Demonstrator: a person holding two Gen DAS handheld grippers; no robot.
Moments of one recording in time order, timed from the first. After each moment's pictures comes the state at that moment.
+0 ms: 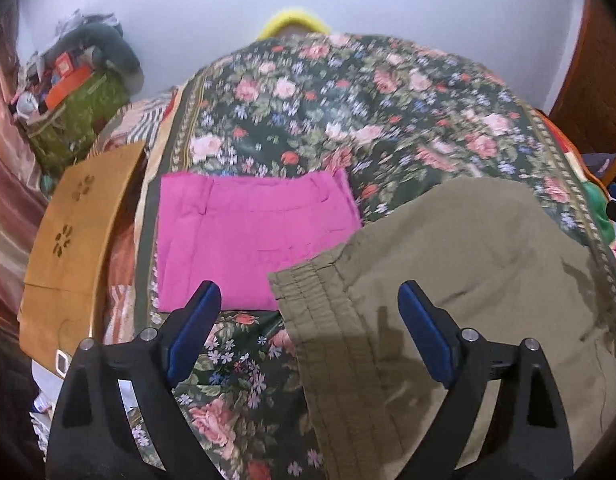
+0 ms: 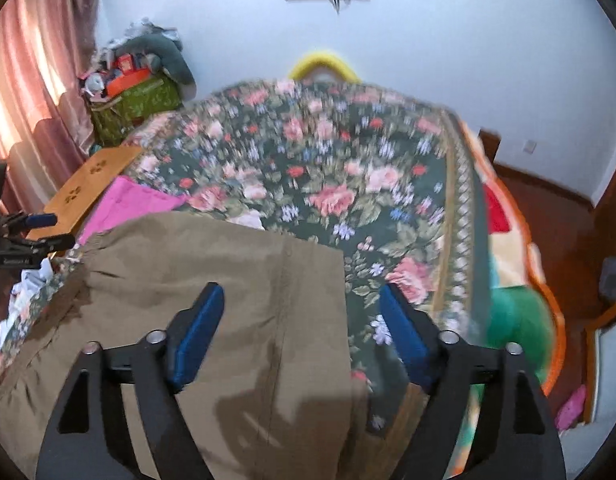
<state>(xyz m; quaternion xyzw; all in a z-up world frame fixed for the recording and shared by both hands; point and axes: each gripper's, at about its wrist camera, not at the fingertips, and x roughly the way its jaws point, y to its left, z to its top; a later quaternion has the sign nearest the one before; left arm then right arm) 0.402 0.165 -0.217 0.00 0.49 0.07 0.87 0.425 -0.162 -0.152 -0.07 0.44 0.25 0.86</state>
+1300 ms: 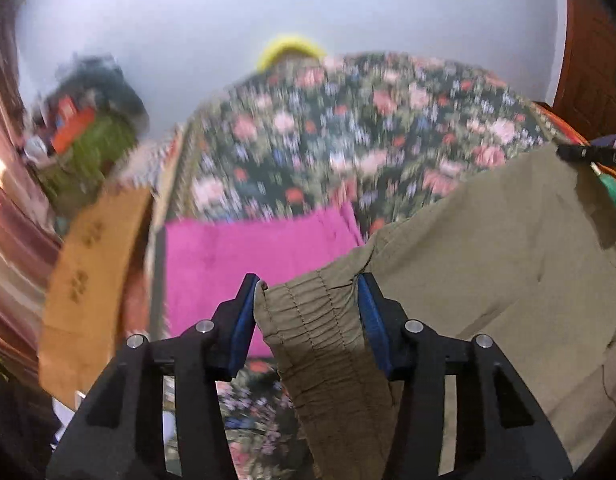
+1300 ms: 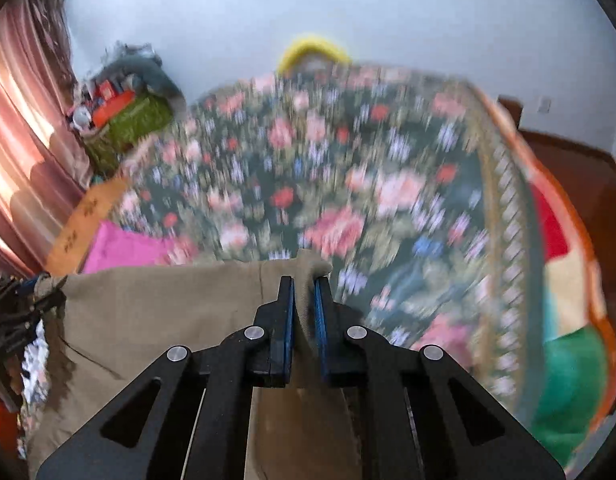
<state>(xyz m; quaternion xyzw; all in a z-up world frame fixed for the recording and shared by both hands) 0.416 0.146 -0.194 0.06 0.43 0.08 0.90 0.501 -0.158 -0.150 0.02 0.45 0.26 0.85</state>
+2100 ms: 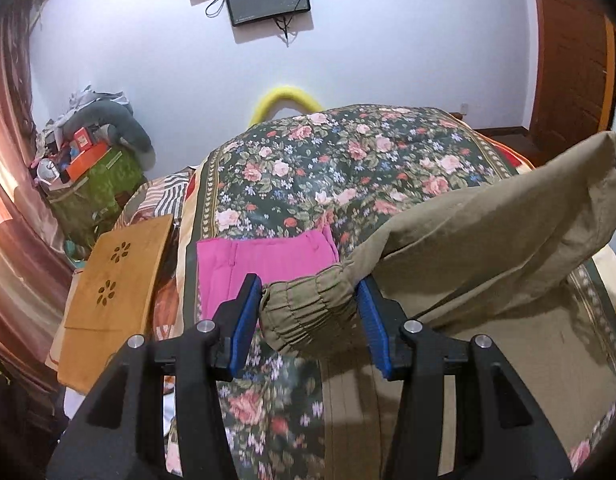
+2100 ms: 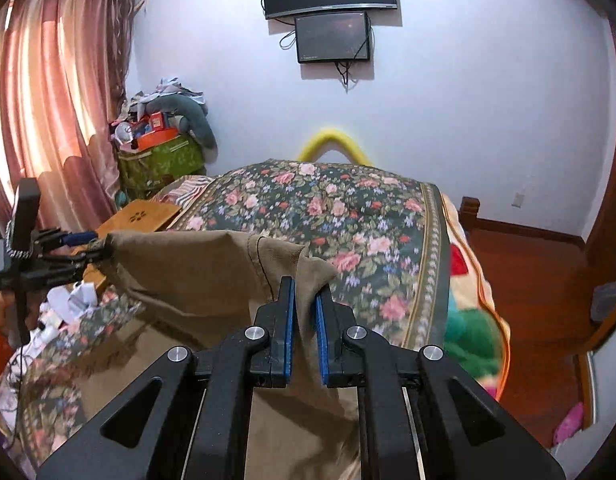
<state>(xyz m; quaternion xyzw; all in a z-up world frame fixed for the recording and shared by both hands) 0.297 0.120 -0.120 0.07 0.38 0.05 0.92 0.293 -0.192 -0.037 -0.04 0.31 0.27 0.91</state>
